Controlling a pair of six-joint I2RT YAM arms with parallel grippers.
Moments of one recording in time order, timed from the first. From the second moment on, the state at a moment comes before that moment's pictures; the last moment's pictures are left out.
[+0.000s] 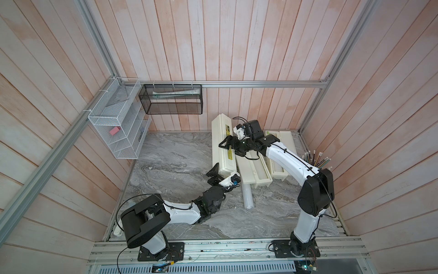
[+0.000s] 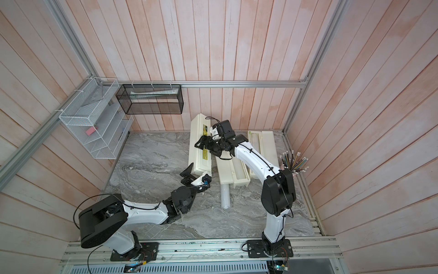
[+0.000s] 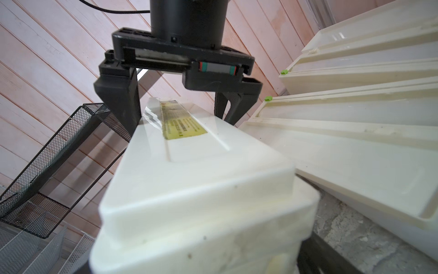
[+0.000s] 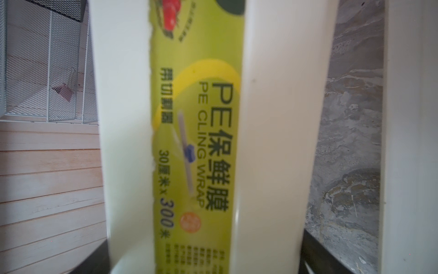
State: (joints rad) left arm -1.03 1.57 0.59 0.97 -0.74 0.72; right arm 0.54 1.85 1.68 -0.56 -0.49 0.73
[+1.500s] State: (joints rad) left arm -1.04 1.61 0.55 1.04 -0.85 0.58; right arm 0.61 1.78 1.55 -0.52 -0.48 0.76
